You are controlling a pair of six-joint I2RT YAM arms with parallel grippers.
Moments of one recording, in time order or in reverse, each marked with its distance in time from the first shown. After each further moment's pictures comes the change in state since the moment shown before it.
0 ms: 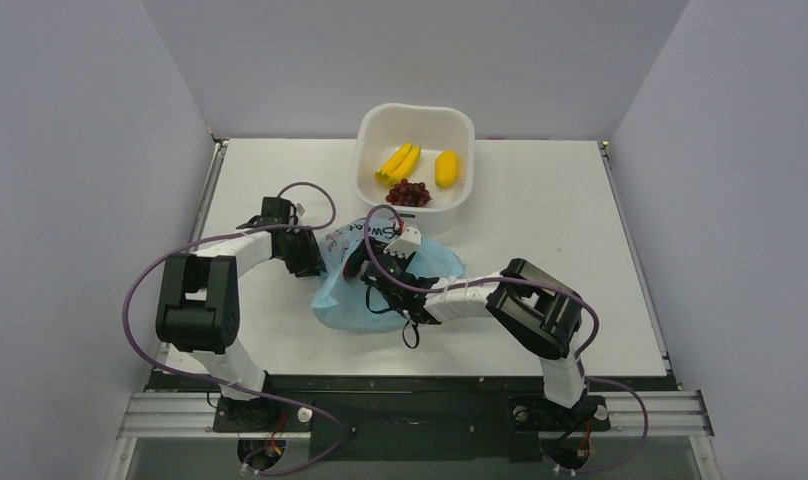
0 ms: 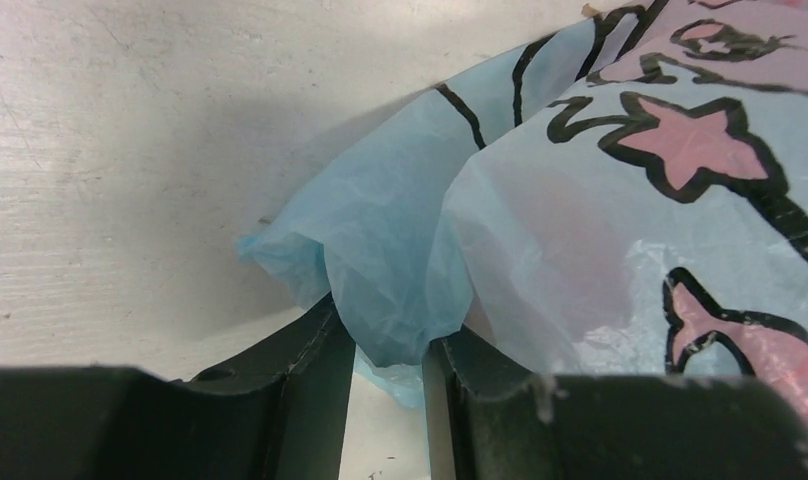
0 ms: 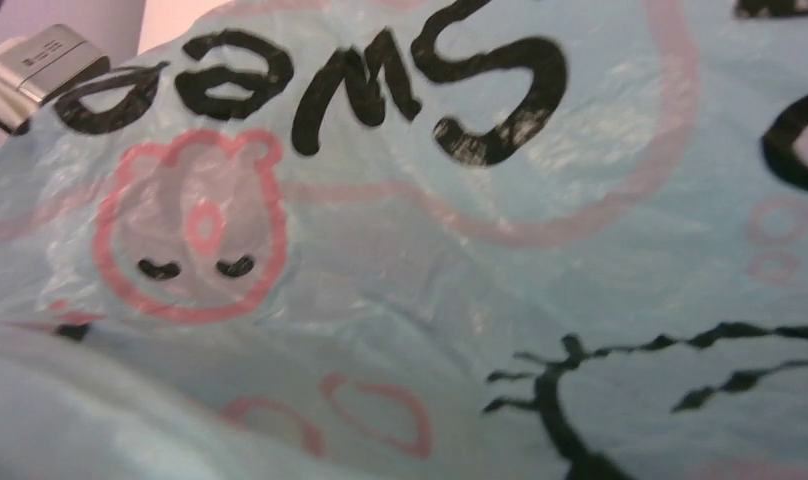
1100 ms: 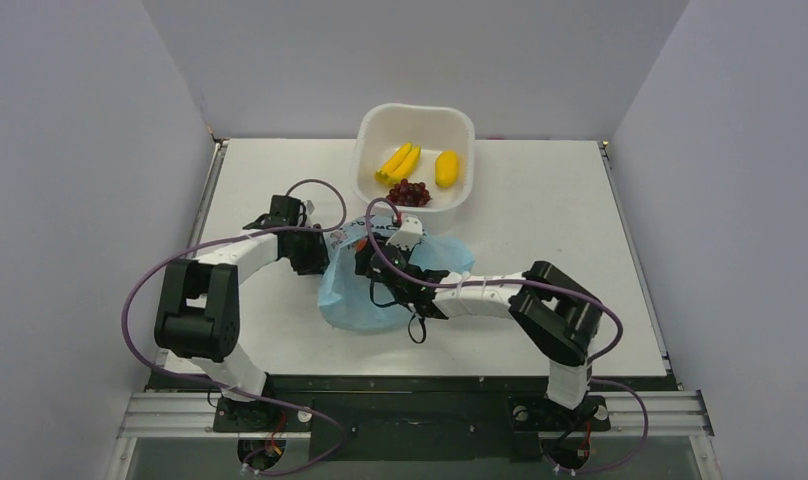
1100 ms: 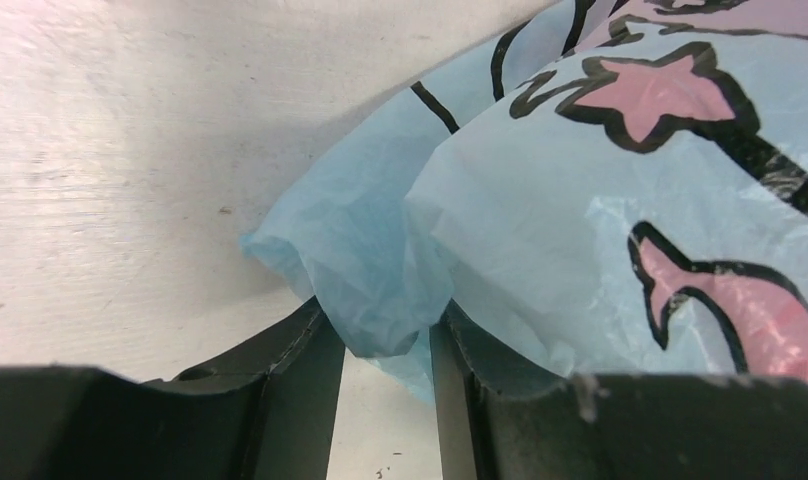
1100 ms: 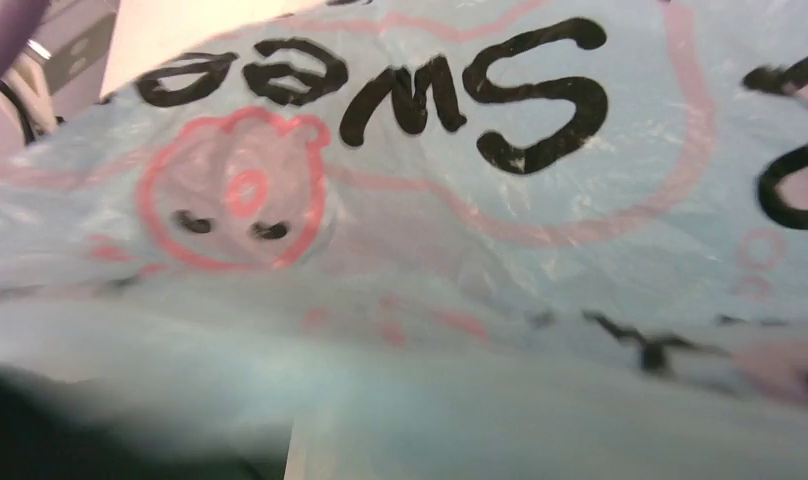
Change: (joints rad) left arm -0.066 -0.029 -0.001 -0.010 -0.052 0.055; right arm -0.021 -0.058 0.023 -0.145 -0.047 -0.117
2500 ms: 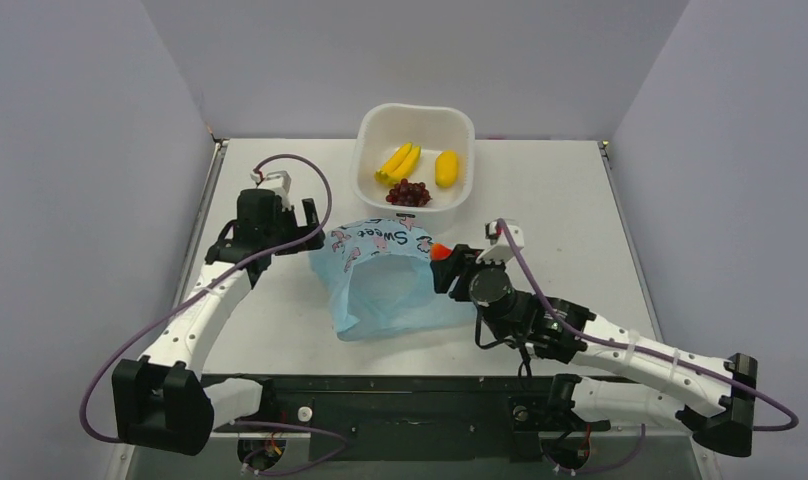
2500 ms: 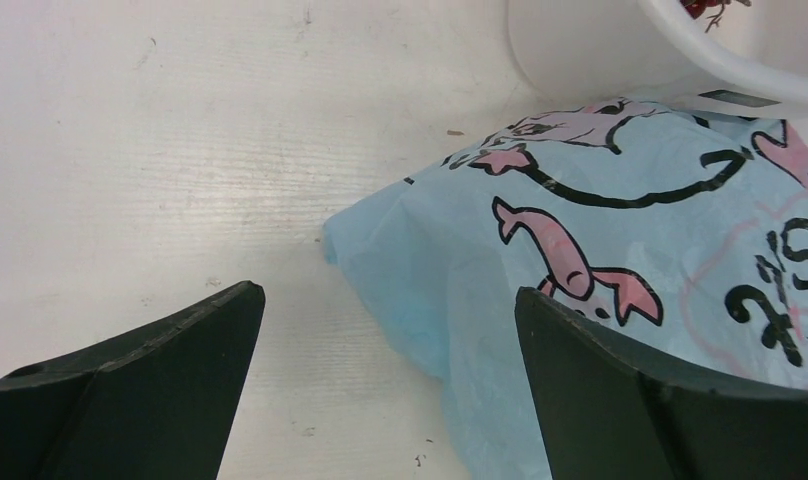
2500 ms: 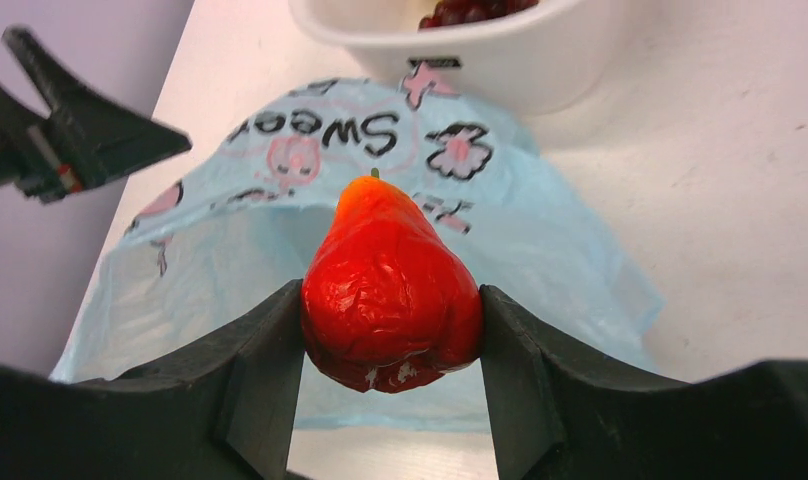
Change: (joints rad) left arm -0.024 -0.457 -0.032 -0.007 -0.235 0.119; right arm 0.130 -0.914 -0.232 -0.622 0.176 -0.082
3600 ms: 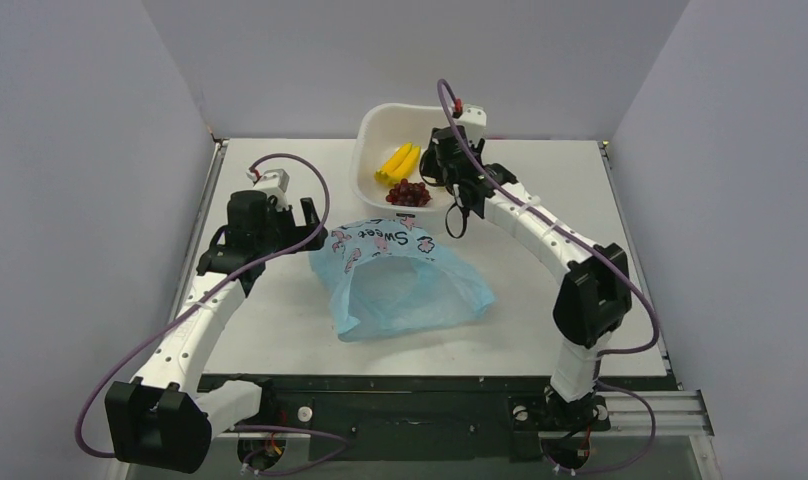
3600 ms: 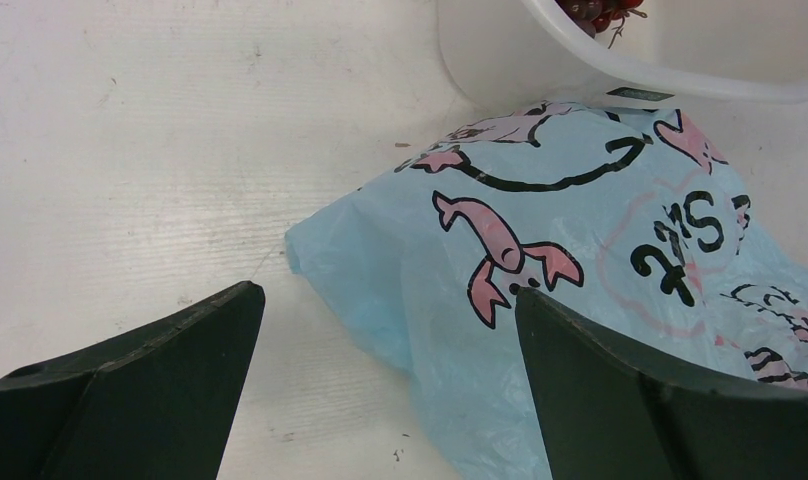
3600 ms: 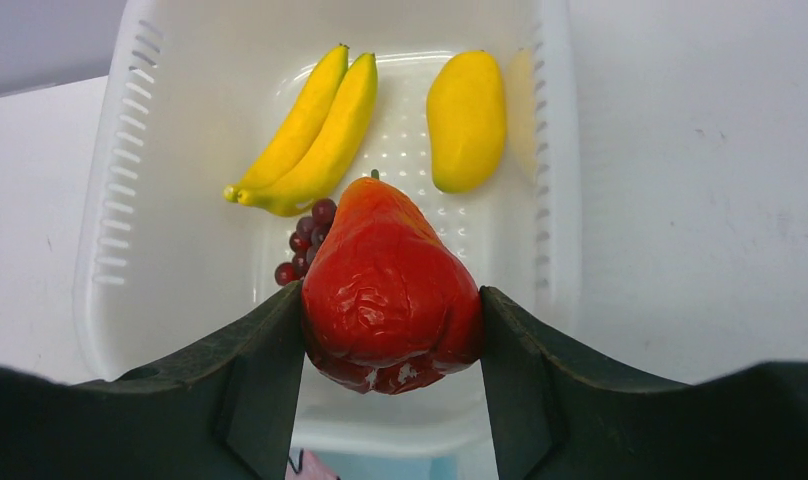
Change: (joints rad) left arm 0.008 -0.103 -0.011 0.016 0.100 0.015; right arm -0.568 0.801 0.776 -0.063 -0.237 -0.261
